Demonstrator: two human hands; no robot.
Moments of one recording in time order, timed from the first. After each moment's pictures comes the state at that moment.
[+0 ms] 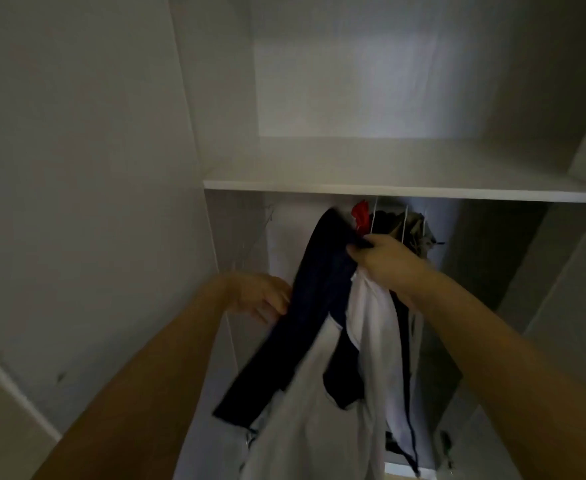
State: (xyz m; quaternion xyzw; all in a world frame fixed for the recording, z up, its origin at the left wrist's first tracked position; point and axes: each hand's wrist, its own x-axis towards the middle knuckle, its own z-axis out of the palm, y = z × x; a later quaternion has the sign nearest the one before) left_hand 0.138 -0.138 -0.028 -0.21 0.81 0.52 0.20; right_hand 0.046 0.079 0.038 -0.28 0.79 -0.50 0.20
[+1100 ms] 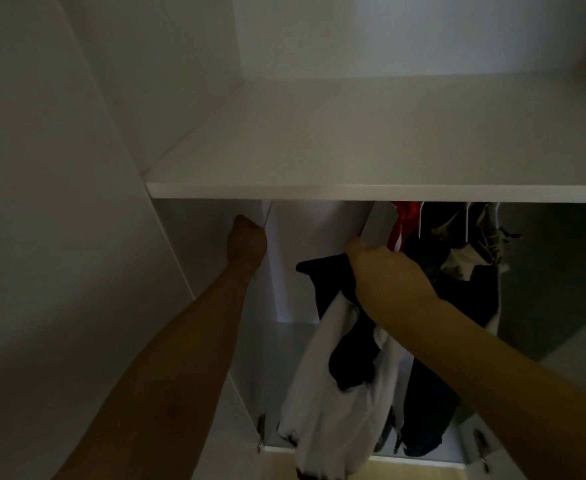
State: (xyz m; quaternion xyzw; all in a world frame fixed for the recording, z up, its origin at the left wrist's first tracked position) left_hand -0.087 -0.345 -0.124 -0.42 0.77 0.42 -0.25; right_hand -0.073 -0.080 -0.034 -0.42 0.90 -0.06 -0.04
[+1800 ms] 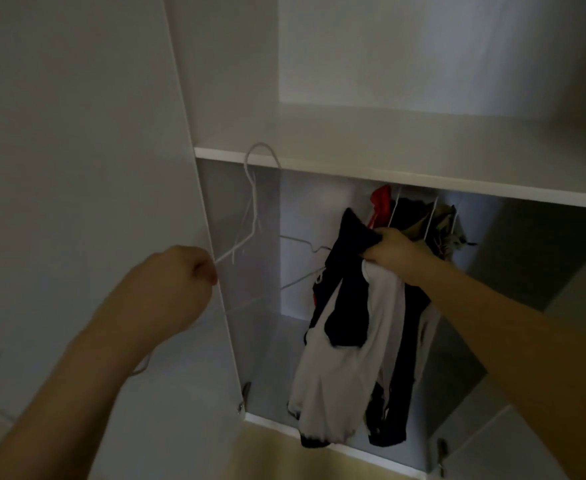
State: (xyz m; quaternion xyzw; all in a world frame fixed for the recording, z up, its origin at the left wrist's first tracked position) left_hand 0.216 -0.076 0.032 -0.40 0.89 0.16 -0.15; right_hand -0.100 0.038 -0.025 -0.31 0.83 -0.40 0.23
